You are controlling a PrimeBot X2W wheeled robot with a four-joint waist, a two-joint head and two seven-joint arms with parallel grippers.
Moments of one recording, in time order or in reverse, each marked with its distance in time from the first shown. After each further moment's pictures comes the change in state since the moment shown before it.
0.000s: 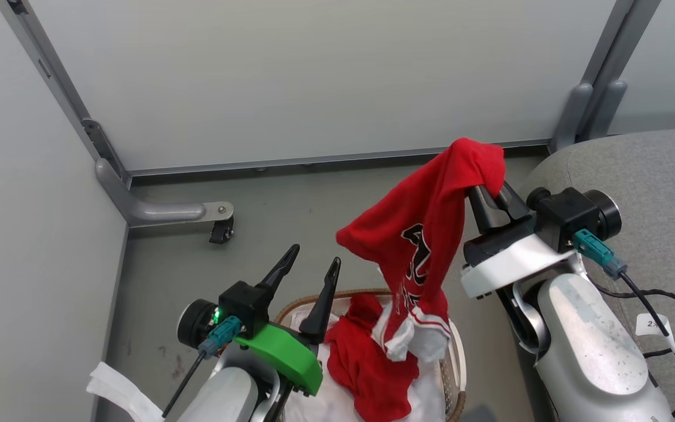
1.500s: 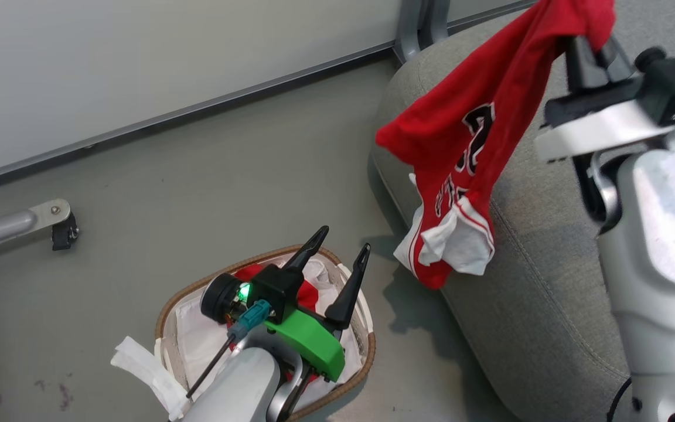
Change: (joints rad) left arm -0.065 -0.033 -0.052 0.014 0.053 -0.010 0.000; right arm -0.290 -0.040 -0.197 0.036 -0.095 0.000 0.000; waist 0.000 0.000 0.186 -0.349
